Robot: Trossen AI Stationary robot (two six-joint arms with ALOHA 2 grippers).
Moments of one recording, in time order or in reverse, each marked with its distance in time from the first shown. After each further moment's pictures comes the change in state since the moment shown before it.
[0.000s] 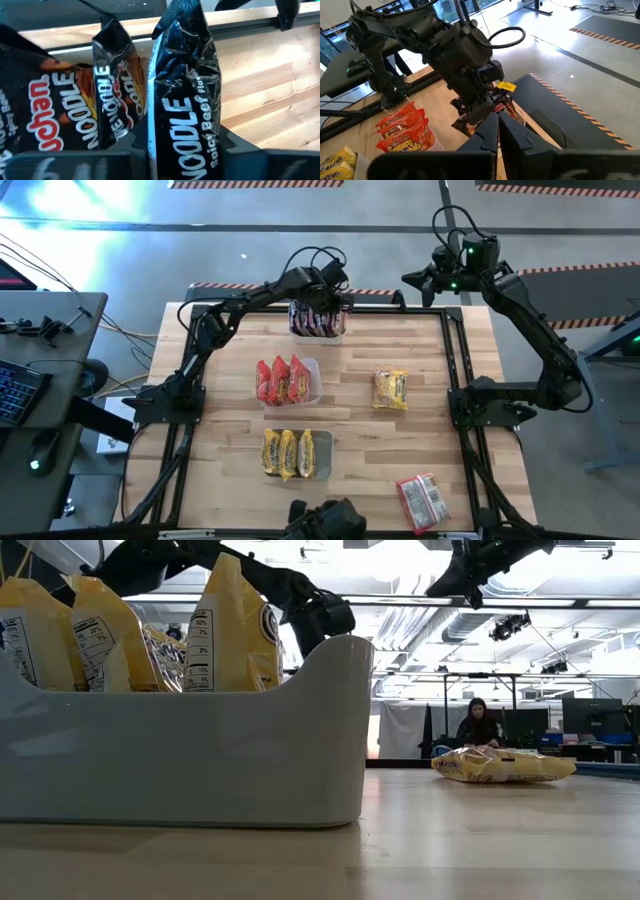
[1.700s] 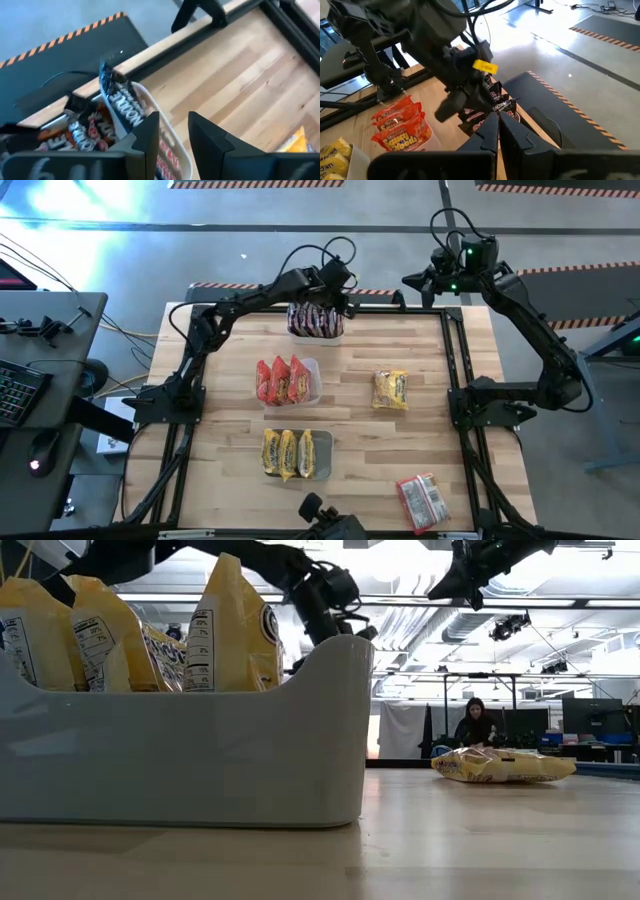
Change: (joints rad) left arm -0.053 -0.089 -0.031 0.116 -0.078 0.383; right arm 0.000 0.001 -0.002 -0.023 0.004 -0.050
